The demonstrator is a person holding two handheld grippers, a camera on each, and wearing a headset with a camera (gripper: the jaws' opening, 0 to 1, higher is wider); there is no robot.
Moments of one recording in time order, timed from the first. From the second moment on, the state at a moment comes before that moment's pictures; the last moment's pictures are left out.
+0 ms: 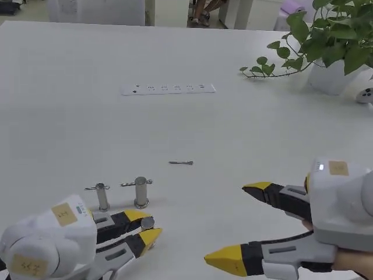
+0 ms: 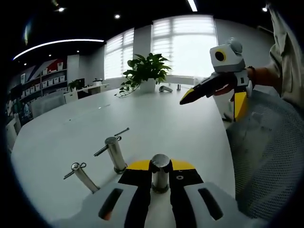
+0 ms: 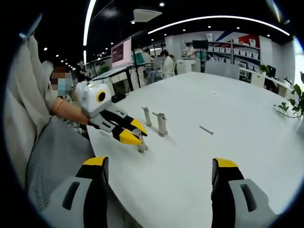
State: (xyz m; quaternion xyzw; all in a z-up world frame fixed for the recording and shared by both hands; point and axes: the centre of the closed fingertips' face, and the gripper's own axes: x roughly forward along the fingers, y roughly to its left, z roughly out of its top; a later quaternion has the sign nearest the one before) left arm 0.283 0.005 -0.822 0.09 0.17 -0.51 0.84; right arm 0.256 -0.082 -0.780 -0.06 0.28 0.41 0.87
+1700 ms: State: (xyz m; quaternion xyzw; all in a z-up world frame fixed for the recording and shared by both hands) left arm 0.272 0.035 -0.785 0.01 0.17 -0.48 0.86; right arm 0.339 -0.080 -0.781 -0.14 0.31 0.44 0.83
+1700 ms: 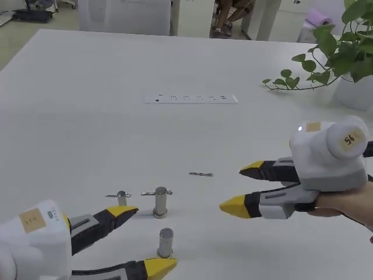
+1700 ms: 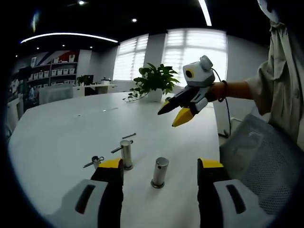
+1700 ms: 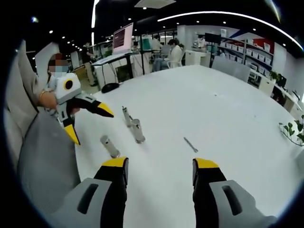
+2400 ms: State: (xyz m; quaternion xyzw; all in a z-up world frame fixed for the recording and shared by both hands) left arm 0.267 0.041 -0.784 -0.01 0.17 -0.48 0.86; right arm 0.377 -0.075 -0.808 -0.21 0.35 0.48 0.78
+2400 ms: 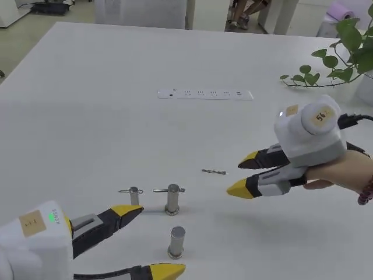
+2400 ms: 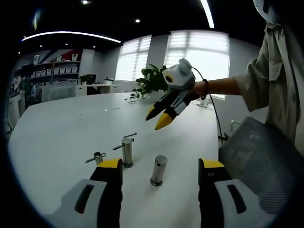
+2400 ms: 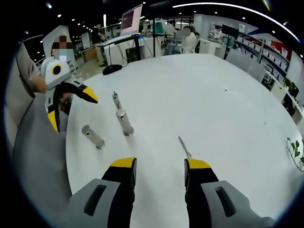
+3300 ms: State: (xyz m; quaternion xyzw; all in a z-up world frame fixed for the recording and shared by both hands) left arm 0.265 0.045 -0.790 0.00 0.17 -0.48 0.86; right arm 0.410 -0.073 -0.845 -0.29 0.40 0.51 0.71
